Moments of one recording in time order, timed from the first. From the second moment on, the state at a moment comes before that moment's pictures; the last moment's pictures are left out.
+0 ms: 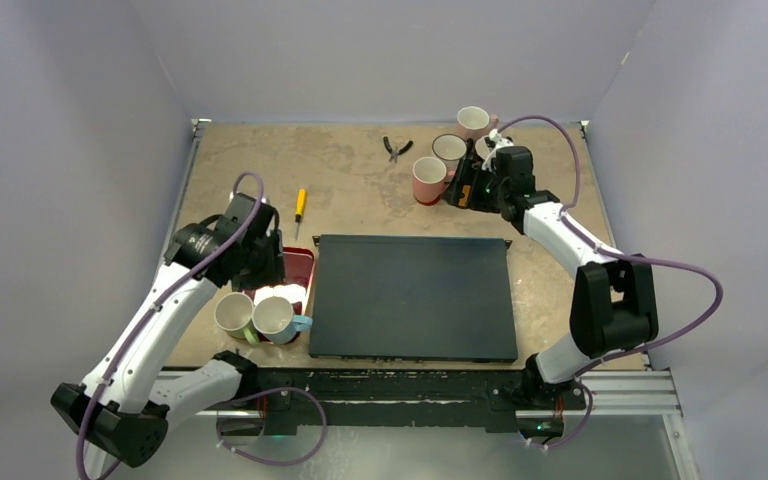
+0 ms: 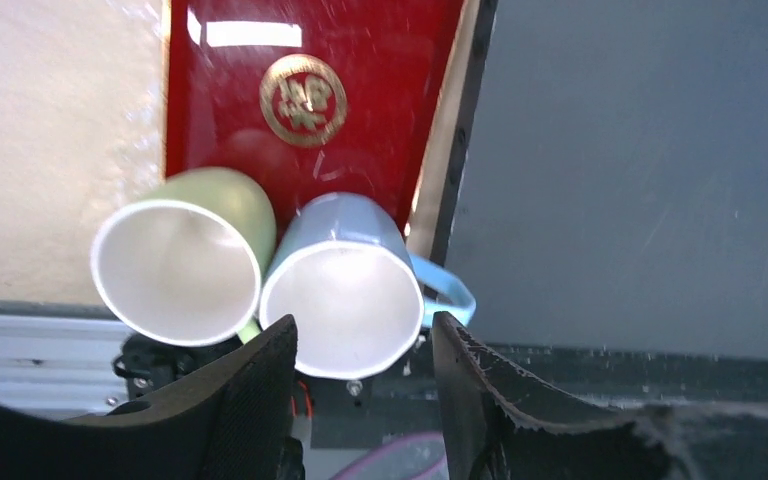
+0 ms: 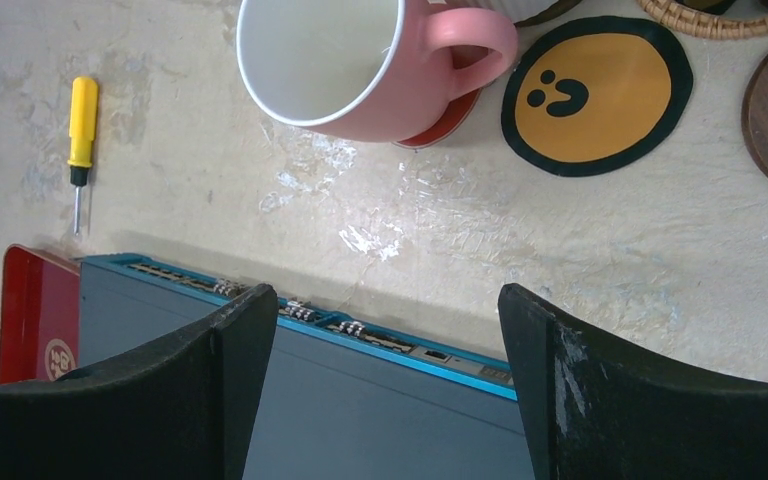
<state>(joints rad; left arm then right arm) -0.43 1.05 1.19 -1.27 -0.19 -0.55 0.21 1.57 1.09 -0.15 -0.23 0.41</state>
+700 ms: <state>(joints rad) -0.43 1.07 0.83 -1.06 0.04 -0.60 0.21 1.51 1.04 -0.14 -0.22 0.41</state>
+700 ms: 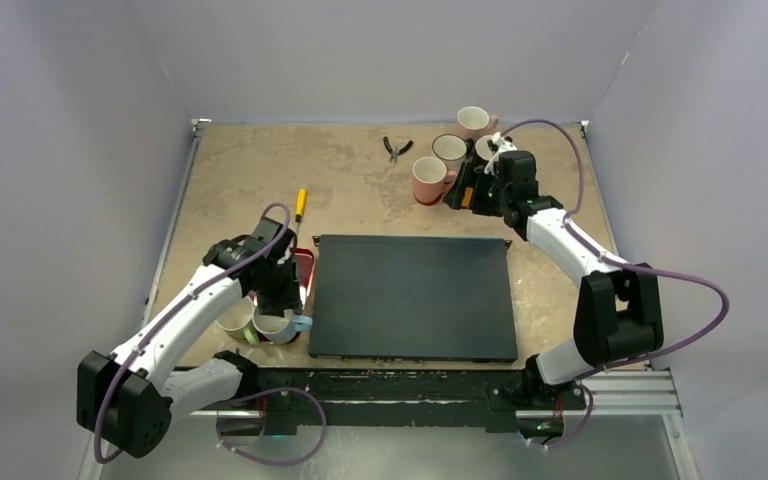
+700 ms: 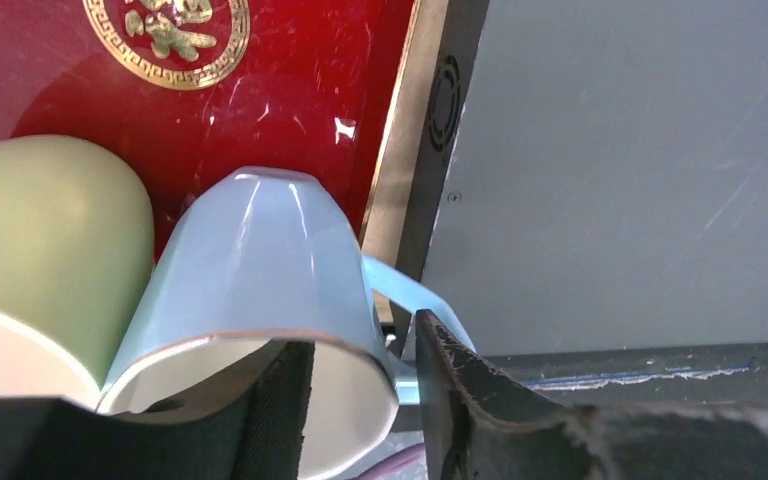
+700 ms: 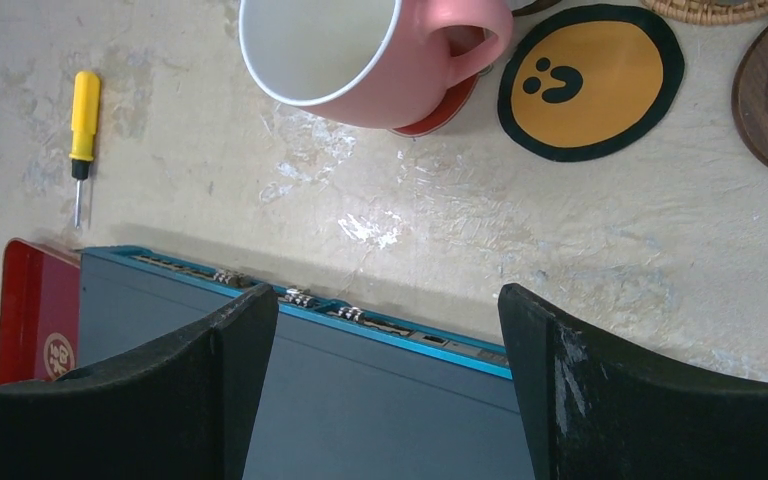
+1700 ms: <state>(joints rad) -0.43 1.25 1.04 -0.63 -0.20 -0.86 0.33 1.45 1.04 -0.10 -0.21 0.42</state>
